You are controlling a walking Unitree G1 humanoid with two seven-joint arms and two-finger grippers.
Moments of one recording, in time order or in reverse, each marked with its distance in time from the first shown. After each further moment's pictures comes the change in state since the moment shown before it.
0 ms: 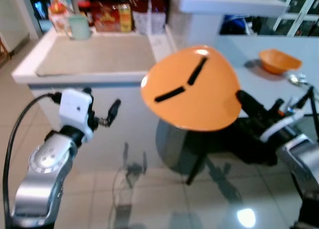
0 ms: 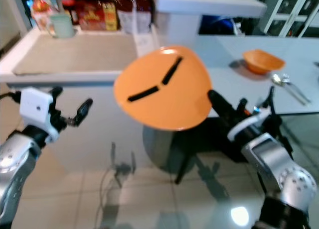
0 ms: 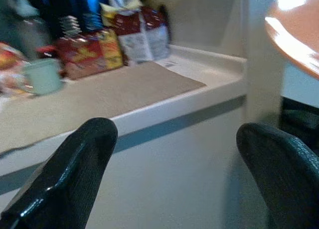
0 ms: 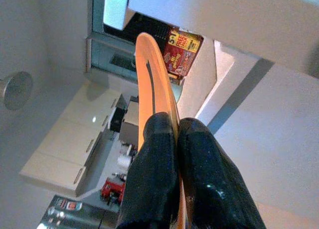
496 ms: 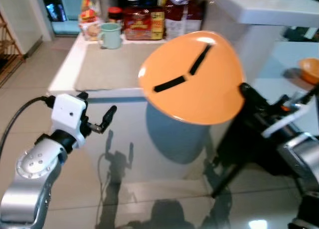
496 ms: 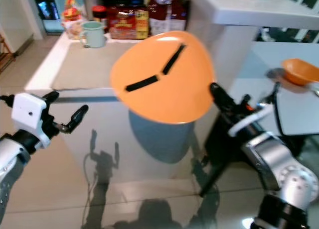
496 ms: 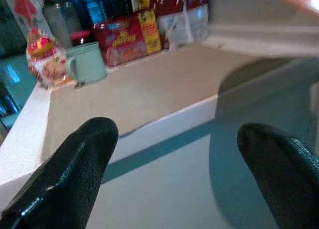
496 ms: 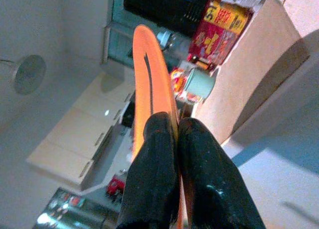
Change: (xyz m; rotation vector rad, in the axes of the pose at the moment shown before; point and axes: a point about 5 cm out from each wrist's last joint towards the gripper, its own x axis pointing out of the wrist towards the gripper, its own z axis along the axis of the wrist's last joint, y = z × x) left arm -0.015 0.008 -0.003 0.007 0.019 -0.100; right arm 0.002 0.012 -0.001 -0.043 -0.001 0.091
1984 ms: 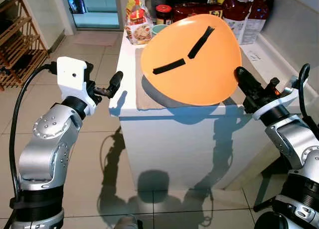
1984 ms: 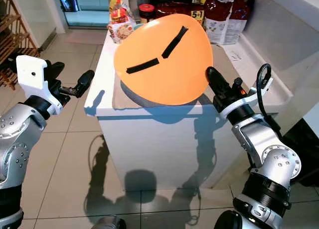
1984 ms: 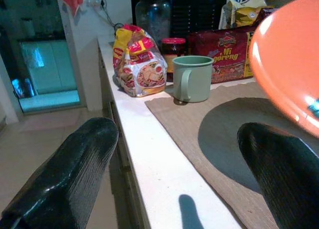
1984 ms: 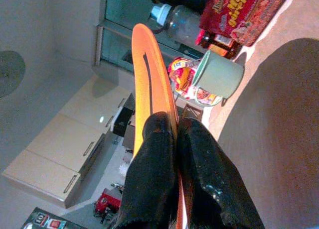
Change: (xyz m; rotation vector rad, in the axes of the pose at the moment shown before) left arm 0.048 0.007 0.036 -0.170 -0.099 0.062; right arm 0.034 0.004 0.010 -0.084 -0.089 0.016
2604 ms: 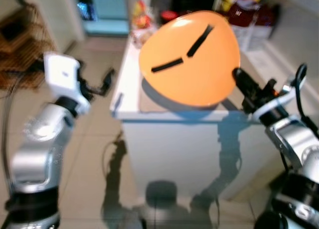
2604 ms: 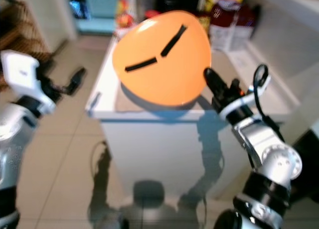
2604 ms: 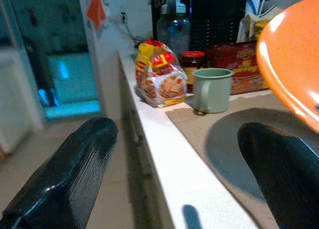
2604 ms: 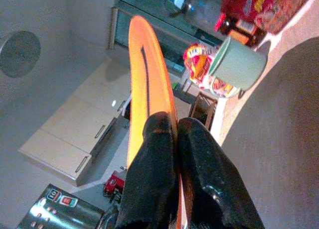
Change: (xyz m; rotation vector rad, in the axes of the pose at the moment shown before) left arm 0.000 0.003 0.004 -0.012 -0.022 -0.007; right arm 0.000 0.001 -0.003 -0.020 0.023 0.018
